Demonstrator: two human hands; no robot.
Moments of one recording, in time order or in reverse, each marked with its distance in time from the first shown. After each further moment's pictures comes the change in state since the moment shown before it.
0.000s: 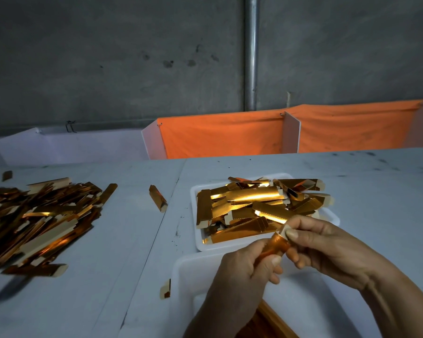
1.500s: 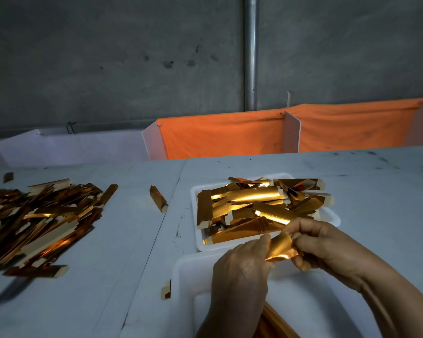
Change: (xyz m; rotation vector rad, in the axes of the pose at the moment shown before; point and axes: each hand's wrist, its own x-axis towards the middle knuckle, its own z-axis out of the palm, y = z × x) left_hand 0.002 -0.002 0.008 0.578 0.214 0.295; right_hand -0.001 0.003 0.002 -0.303 0.211 0.092
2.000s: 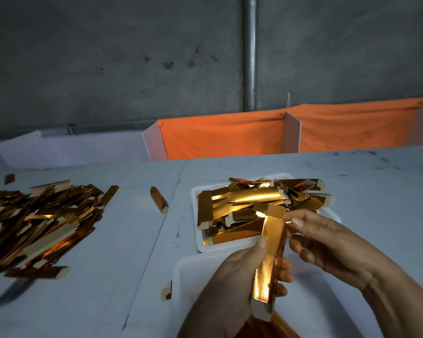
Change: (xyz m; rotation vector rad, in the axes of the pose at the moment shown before) left_hand 0.004 -0.001 -0.021 -1.285 -0.425 -0.715; right_hand 0.003 0.000 -0.004 0.333 -0.067 -0.109
